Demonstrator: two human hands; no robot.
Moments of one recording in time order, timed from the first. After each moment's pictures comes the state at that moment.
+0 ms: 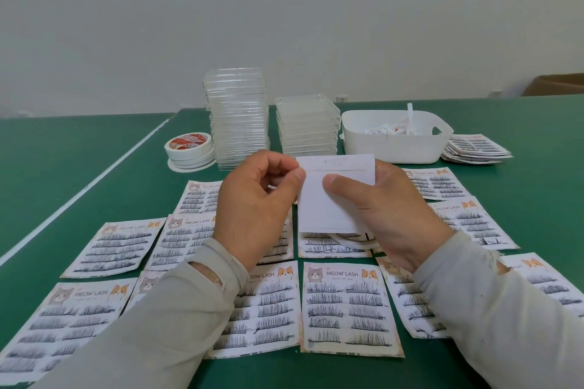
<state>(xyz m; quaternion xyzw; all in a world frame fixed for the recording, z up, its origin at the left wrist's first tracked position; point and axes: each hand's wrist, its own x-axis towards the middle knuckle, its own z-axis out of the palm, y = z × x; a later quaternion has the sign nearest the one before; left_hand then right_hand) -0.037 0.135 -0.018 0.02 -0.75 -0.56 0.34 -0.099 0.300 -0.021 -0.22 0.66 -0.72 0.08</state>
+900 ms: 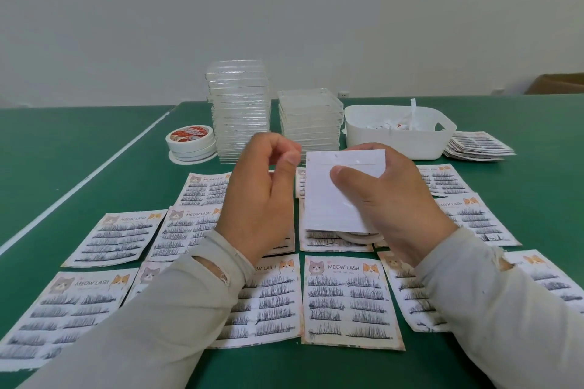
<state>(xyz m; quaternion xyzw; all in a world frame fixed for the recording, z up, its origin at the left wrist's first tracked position) -0.035 0.135 -0.017 -0.05 -0.81 -0.44 0.39 -0.096 0.299 -0.014 -0.17 0.71 -0.68 -0.02</state>
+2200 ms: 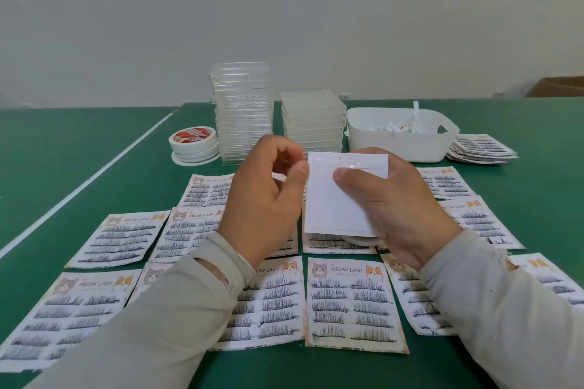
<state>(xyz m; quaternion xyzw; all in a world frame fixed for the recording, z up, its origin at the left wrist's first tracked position) -0.029 0.136 -0.012 -0.04 -0.81 -0.46 0.36 -0.098 0.299 -0.018 -0.18 0.64 -0.75 0.07</state>
